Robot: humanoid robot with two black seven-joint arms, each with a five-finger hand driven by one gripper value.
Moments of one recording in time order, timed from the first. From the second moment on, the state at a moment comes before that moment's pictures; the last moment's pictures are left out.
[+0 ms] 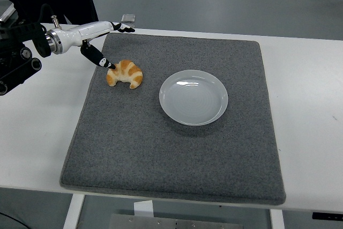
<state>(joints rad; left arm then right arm) -1.00 0.59 -0.37 -0.85 1.39 -0.11 -0.42 0.05 0.00 -0.11 0.13 0.06 0.00 -0.02</state>
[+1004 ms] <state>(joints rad) -1.00 0.57 -0.34 -0.85 1.53 -0.07 -0.42 0.05 0.00 -0.11 0.13 0.06 0.00 -0.02</state>
